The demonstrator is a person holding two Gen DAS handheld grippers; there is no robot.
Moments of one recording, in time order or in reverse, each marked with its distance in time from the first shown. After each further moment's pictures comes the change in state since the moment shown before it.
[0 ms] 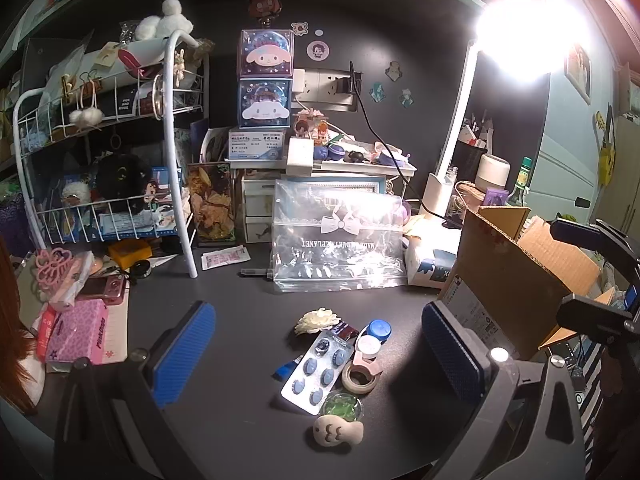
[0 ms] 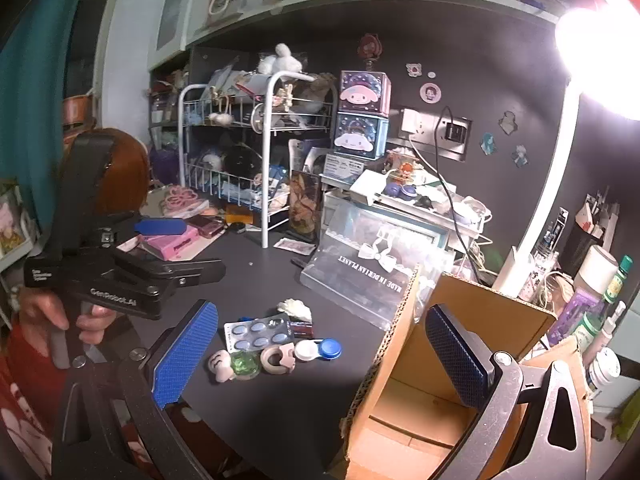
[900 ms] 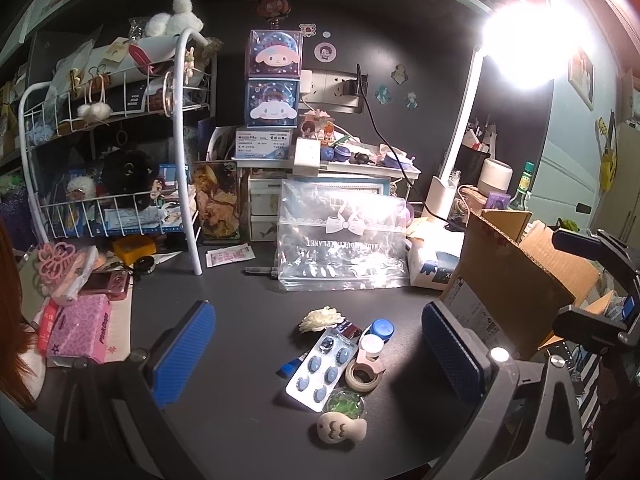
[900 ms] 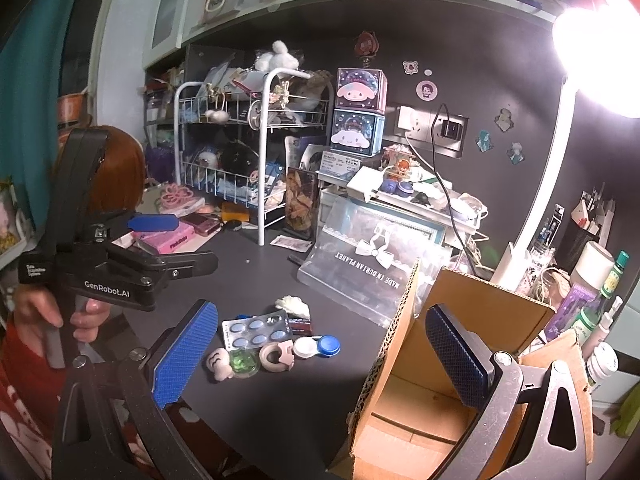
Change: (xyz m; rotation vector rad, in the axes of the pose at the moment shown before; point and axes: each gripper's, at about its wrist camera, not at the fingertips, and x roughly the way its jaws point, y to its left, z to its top) left arm -0.005 0.006 -0.002 -0.022 -0.006 0.005; right arm 0.000 0.004 -0.002 -0.005 0.012 -0.012
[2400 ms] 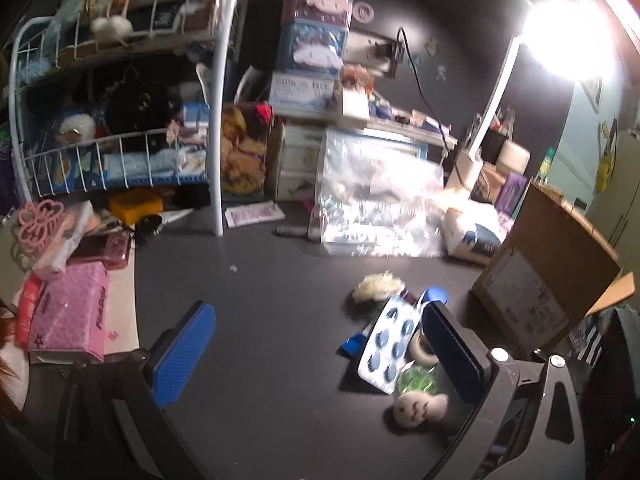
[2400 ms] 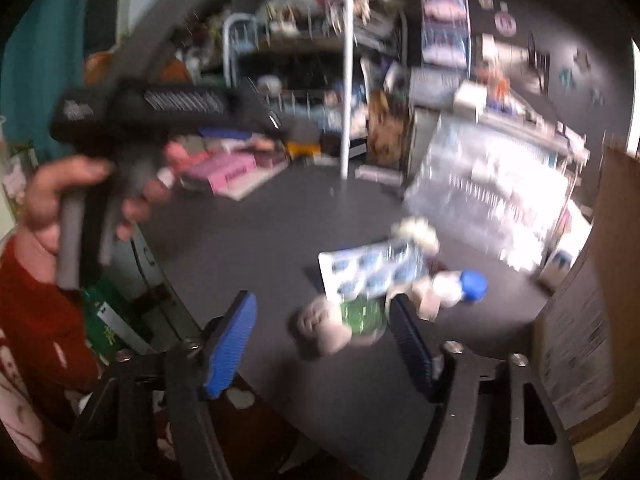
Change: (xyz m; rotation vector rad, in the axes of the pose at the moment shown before) left arm 0.048 0.084 -0.025 -0.038 0.123 -0.043; right arm 0.104 0.090 -0.083 0.014 0.135 0.167
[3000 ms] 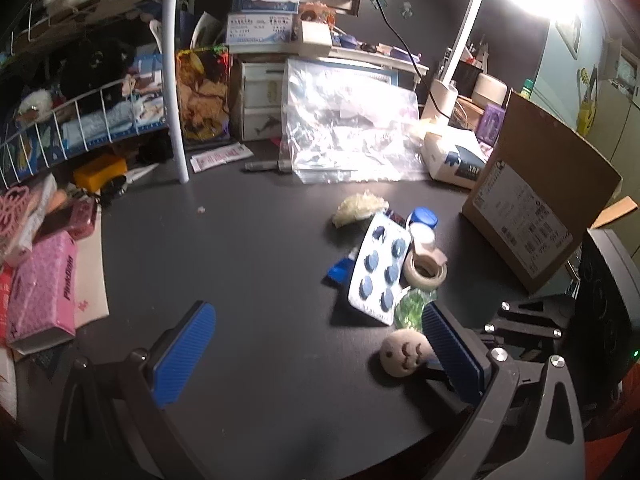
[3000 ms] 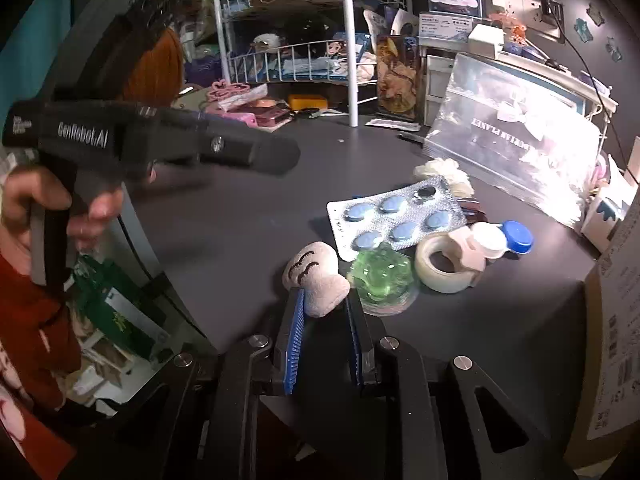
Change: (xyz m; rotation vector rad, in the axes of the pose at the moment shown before) left arm 0.019 -0.009 -0.035 0.100 0.164 -0.085; right arm 0.036 -0.007 -0.016 0.037 0.090 0.080
